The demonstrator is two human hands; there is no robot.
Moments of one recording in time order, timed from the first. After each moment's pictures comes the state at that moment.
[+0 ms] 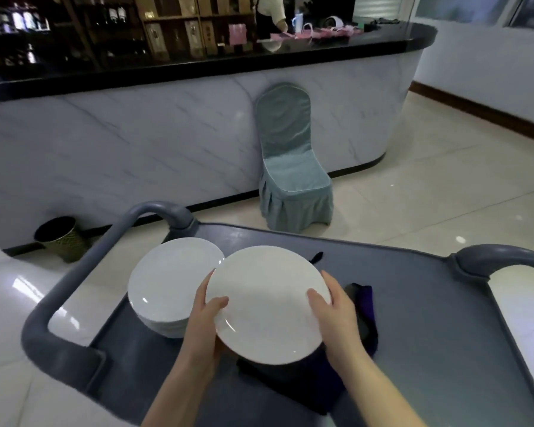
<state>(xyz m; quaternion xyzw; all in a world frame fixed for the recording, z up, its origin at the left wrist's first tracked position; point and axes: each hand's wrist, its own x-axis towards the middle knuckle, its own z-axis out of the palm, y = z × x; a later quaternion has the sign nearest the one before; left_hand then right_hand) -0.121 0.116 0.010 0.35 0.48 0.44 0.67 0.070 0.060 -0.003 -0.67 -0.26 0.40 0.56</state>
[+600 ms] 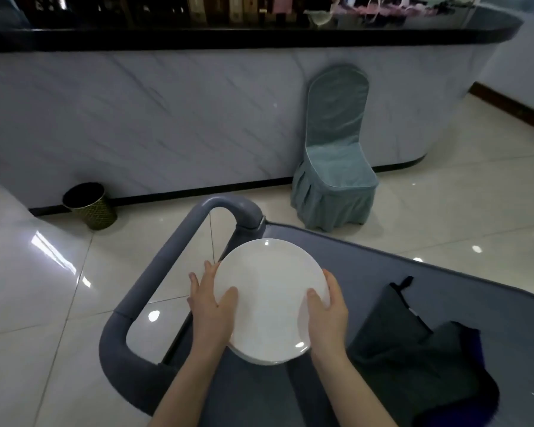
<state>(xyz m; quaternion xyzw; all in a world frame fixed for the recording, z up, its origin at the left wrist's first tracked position) -0.268 0.261 -0.051 0.52 0.64 0.36 0.43 -0.101 0.211 -0.041 -0.72 -0.24 0.36 0.54</state>
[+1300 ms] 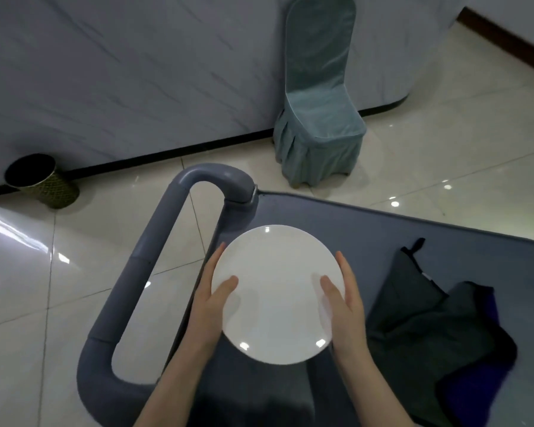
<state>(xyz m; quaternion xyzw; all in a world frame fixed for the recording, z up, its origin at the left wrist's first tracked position) -0.282 0.294 -0.070 0.45 0.52 0.34 0.65 -0.101 0.210 -0.071 -0.68 -0.18 0.40 0.59</state>
